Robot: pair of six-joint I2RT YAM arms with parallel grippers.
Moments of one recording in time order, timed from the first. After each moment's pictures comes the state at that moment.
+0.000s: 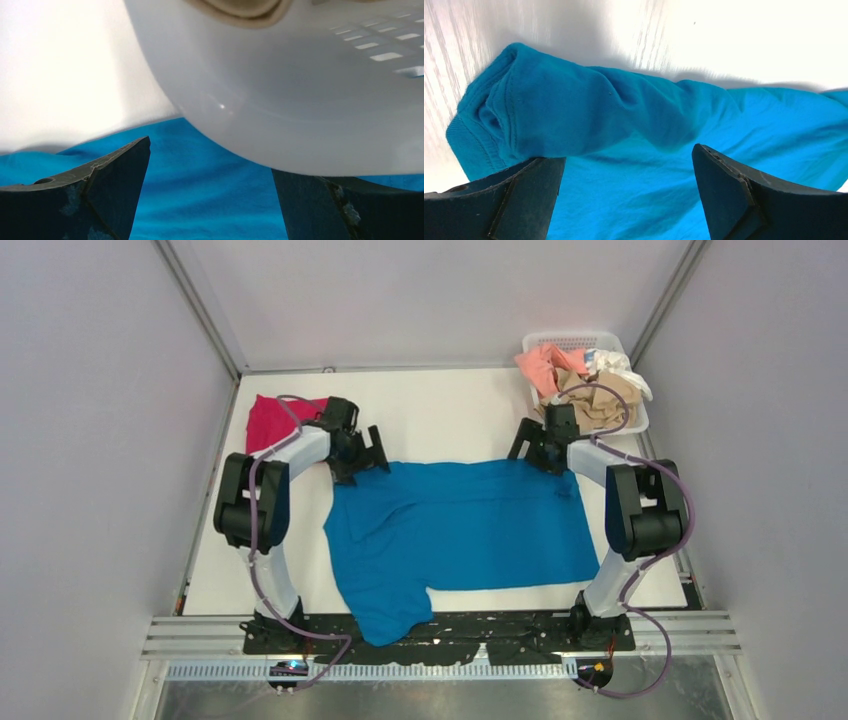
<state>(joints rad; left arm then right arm) -0.24 1.88 1.26 -0.51 0.19 -0.55 0.11 1.77 1.04 -0.15 -0.04 0.45</state>
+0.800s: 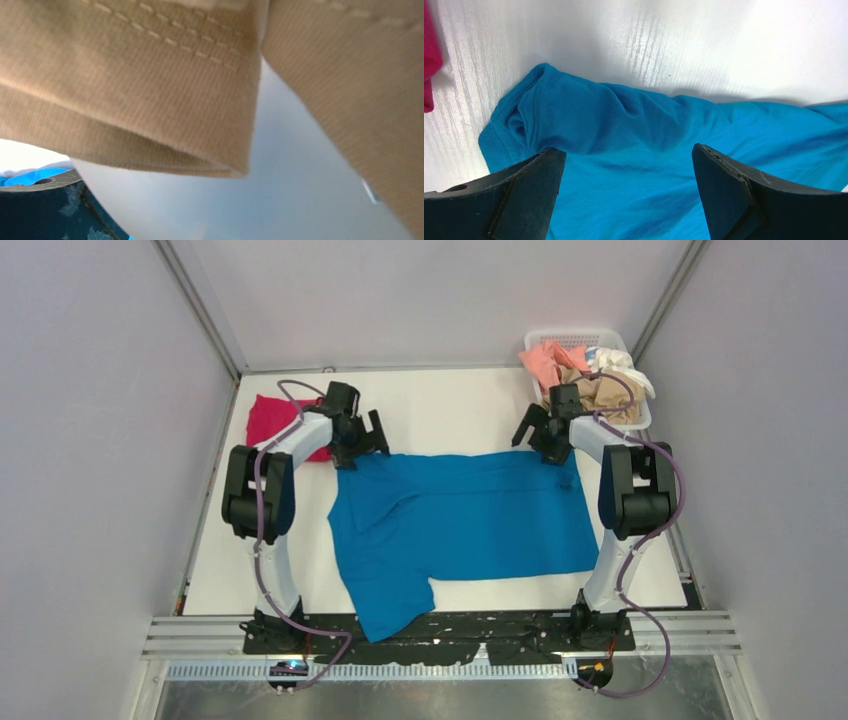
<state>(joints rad) -0.23 1.98 1.46 -0.57 0.16 -0.55 0.05 1.94 1.31 -0.37 -0.07 0.53</state>
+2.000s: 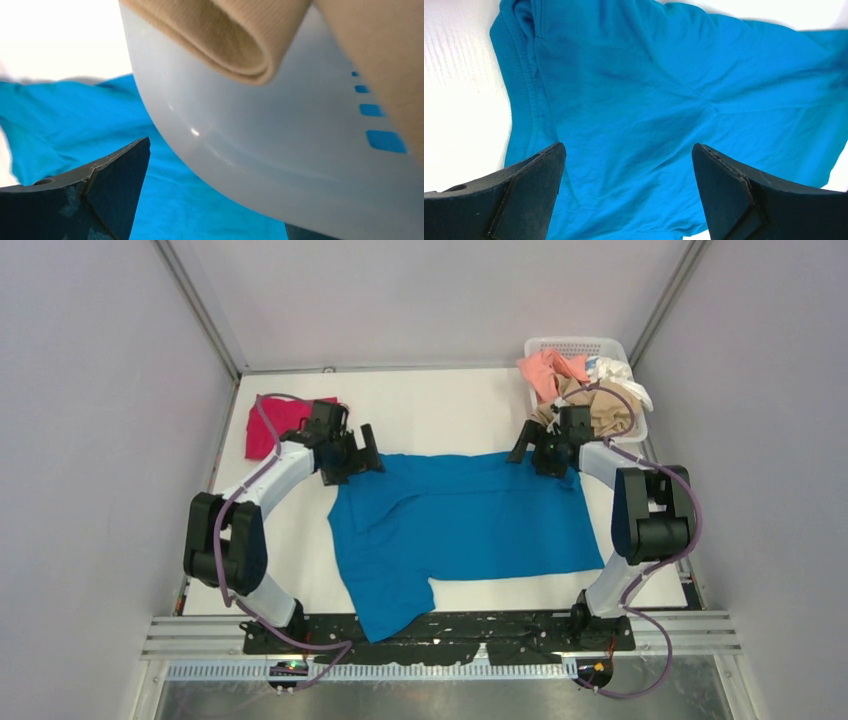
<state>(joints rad) -0.27 1.61 1.15 -0.53 0.16 -0.52 0.03 1.73 1.00 -0.18 -0.29 0.37</state>
